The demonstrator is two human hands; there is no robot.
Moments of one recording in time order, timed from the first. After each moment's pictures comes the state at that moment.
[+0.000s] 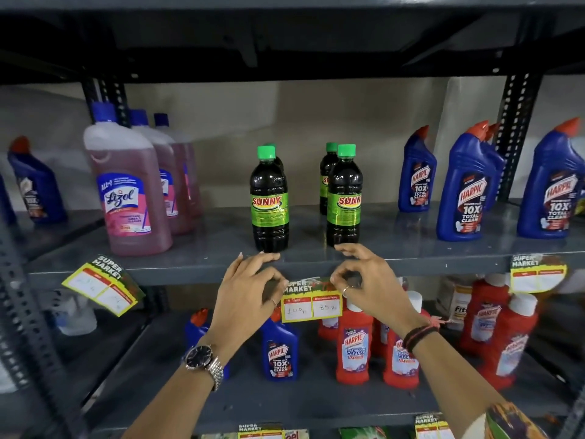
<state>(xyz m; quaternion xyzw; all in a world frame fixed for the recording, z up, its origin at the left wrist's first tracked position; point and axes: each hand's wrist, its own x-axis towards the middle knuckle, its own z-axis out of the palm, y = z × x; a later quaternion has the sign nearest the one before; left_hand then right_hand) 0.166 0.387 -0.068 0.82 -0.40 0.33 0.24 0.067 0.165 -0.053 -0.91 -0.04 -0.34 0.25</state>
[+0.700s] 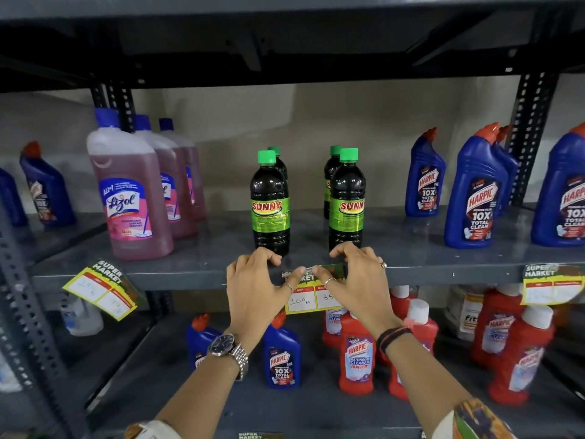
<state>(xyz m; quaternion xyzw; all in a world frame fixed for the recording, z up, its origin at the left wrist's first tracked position) 0.168 0.352 -0.060 0.83 -0.25 0.37 0.34 0.095 0.184 -0.050 -0.87 0.06 -0.45 0.20</state>
